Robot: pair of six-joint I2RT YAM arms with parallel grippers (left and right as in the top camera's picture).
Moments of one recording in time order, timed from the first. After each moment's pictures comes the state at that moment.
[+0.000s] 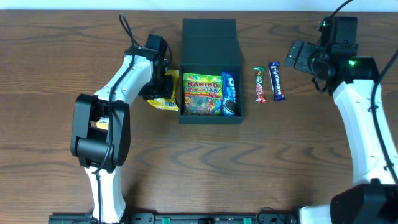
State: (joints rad) left arm -0.24 2.11 1.58 -0.97 0.10 -0.22; right arm 0.00 1.60 1.49 -0.80 0.10 0.32
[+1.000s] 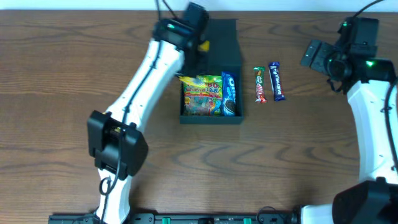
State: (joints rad) left arm -0.48 2.12 2.08 -1.27 0.03 -0.32; right arm -0.12 1.60 1.49 -0.80 0.07 0.32
